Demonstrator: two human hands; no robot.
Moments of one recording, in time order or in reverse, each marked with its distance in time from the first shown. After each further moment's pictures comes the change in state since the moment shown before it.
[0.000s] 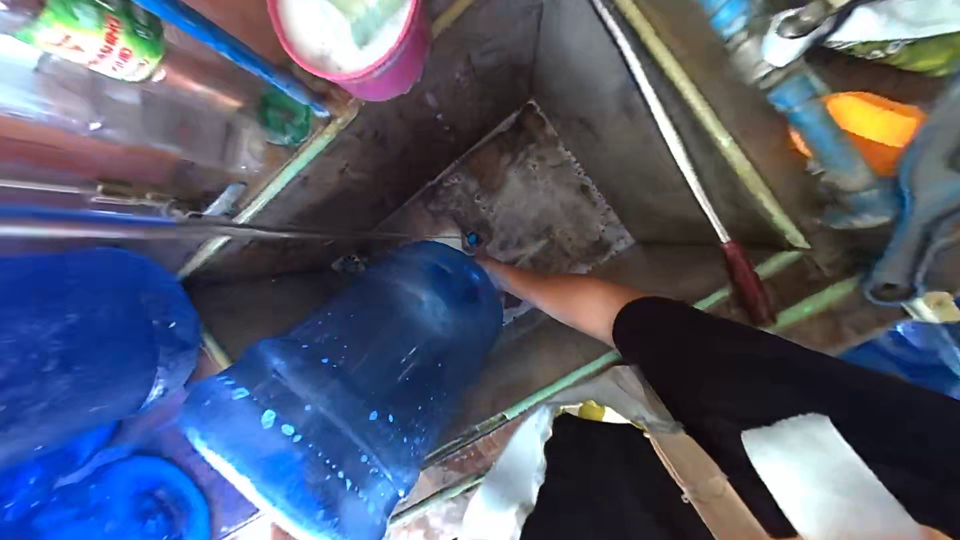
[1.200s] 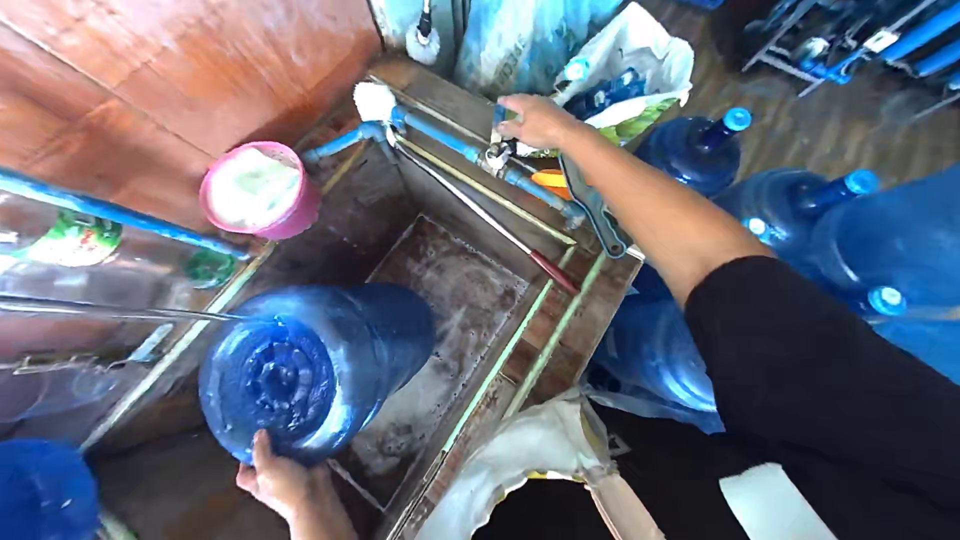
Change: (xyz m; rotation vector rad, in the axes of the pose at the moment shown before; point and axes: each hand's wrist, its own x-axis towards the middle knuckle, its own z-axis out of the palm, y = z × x) left_hand 0.004 0.019 0.183 -0.180 -0.315 0.139; right_hand -0.319 -0.106 -0.321 -0.680 0.967 -0.266
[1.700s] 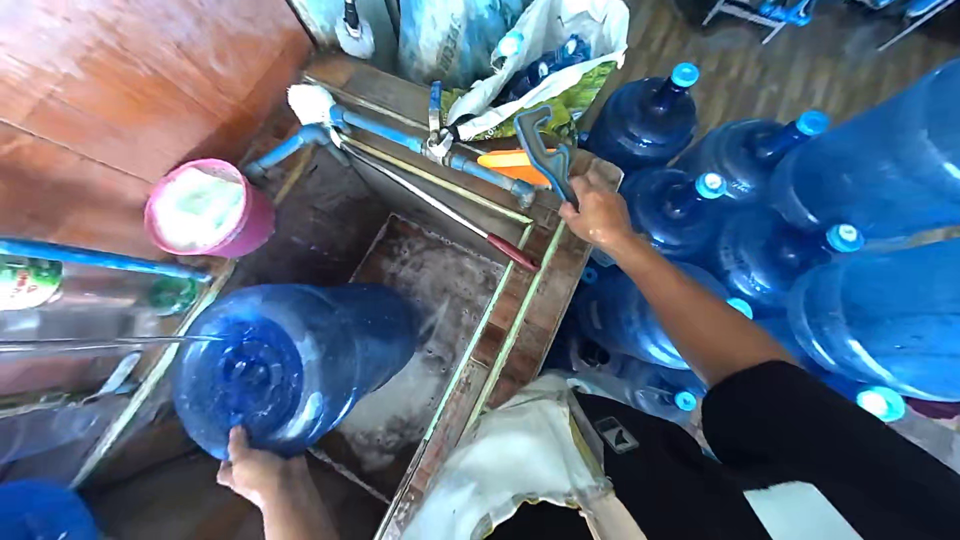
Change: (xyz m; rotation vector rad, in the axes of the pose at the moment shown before) left_hand 0.011 0.003 0.009 0.093 -0.076 -0.003; right_hand -0.219 0.076 0.051 -0.012 0.193 0.388
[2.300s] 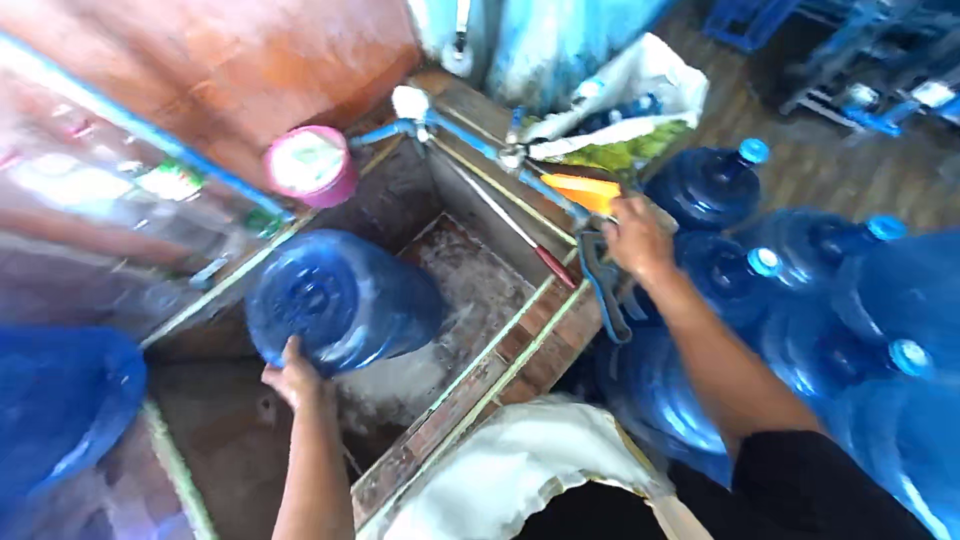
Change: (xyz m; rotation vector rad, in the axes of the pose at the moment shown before) left_hand -0.017 0.012 0.011 -0.004 0.052 -0.053; right_hand -0.008 -0.030 -0.011 -0.057 0.026 -0.164
